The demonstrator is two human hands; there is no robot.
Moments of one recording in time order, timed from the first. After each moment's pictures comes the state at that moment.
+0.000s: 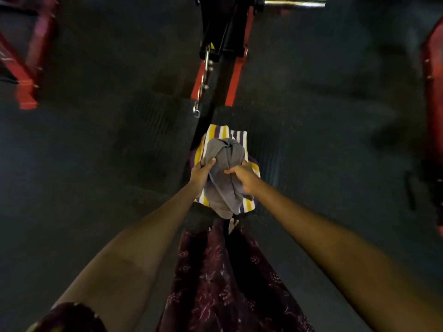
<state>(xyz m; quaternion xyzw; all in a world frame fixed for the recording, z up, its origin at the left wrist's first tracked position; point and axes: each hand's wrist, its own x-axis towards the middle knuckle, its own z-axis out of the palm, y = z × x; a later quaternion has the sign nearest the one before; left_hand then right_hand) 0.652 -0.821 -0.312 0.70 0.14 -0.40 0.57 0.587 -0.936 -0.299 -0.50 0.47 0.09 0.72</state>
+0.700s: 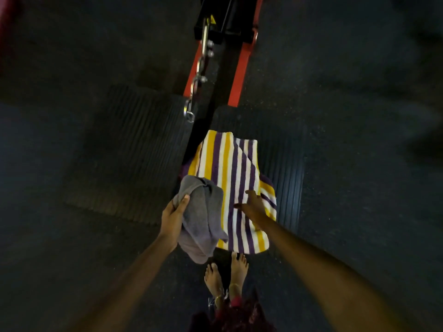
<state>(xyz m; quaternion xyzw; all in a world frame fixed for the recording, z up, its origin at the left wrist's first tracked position) 0.720 -0.800 -0.497 0.72 0.17 -0.37 0.57 0.632 -0.990 -0.584 -0.69 0.46 0.21 0.52</state>
